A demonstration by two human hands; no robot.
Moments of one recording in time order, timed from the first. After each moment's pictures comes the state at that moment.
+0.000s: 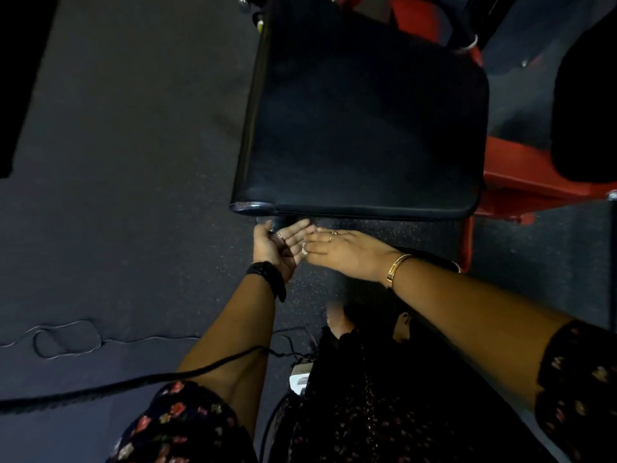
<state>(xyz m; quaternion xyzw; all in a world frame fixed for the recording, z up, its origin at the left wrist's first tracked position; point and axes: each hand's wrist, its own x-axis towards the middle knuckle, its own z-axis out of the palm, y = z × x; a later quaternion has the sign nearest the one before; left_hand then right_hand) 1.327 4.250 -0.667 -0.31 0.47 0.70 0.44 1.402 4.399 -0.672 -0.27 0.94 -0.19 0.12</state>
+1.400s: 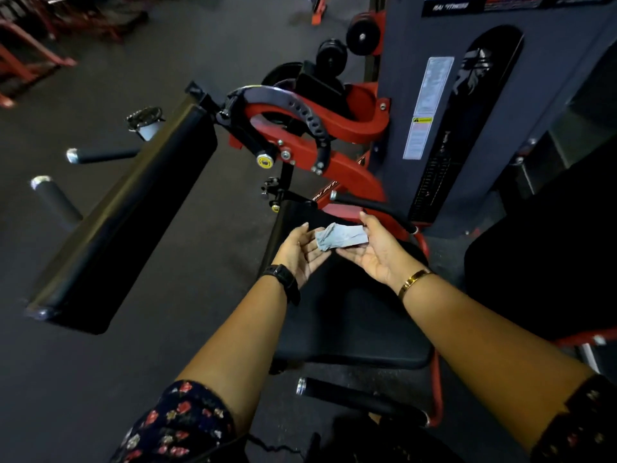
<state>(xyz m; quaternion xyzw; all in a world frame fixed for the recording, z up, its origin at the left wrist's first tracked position) 1.215 4.413 -0.436 -0.12 0.53 0.74 0.40 1.277 4.549 -0.441 0.35 0.37 -0.86 -0.01</state>
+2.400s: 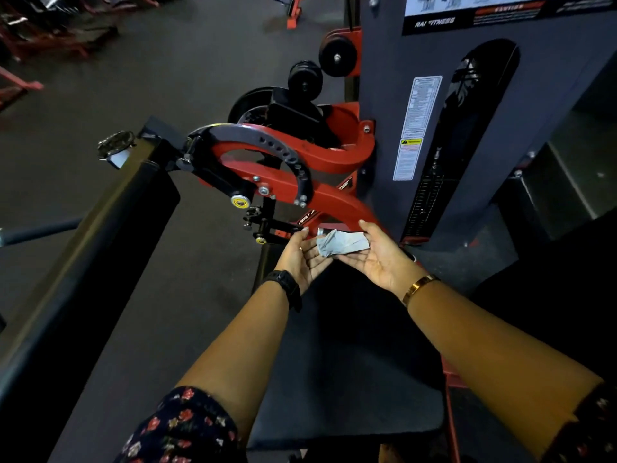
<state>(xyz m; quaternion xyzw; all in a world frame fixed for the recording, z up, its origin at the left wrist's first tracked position) 1.095 4.528 -0.446 -0.12 0.55 0.71 0.43 1.171 4.659 -0.454 0.36 0.35 -0.87 -0.03</state>
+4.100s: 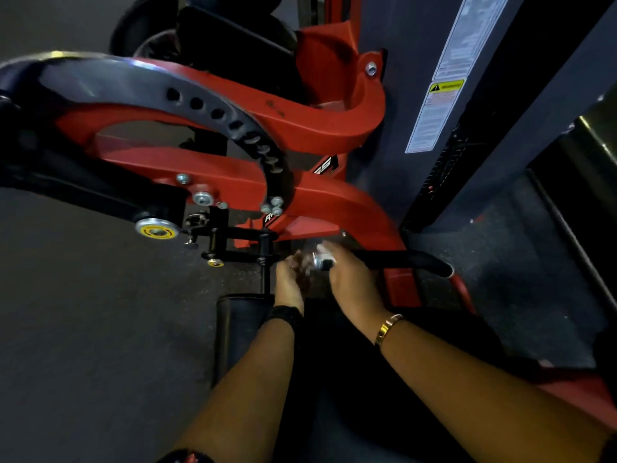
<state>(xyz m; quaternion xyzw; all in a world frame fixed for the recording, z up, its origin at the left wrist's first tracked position) 0.914 4.619 -0.690 -0.16 0.58 0.69 0.40 0.995 4.684 -0.685 0.32 0.83 -0.43 -0.14</state>
